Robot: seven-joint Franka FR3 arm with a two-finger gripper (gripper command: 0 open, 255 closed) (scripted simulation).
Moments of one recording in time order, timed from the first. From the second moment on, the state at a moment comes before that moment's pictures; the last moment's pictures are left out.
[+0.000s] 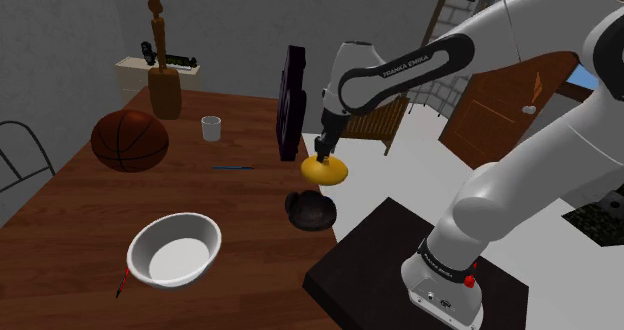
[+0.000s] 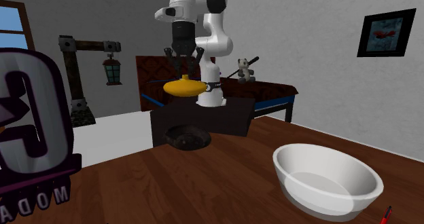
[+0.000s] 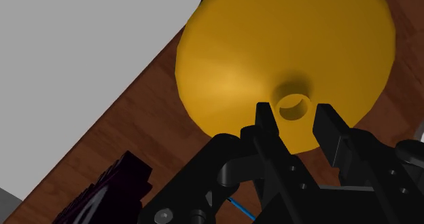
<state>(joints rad) -0.02 -0.33 0.12 -2.60 0.06 2.32 -0.10</state>
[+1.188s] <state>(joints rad) -0.03 -0.14 0.13 -2.69 0.04 2.60 -0.10</state>
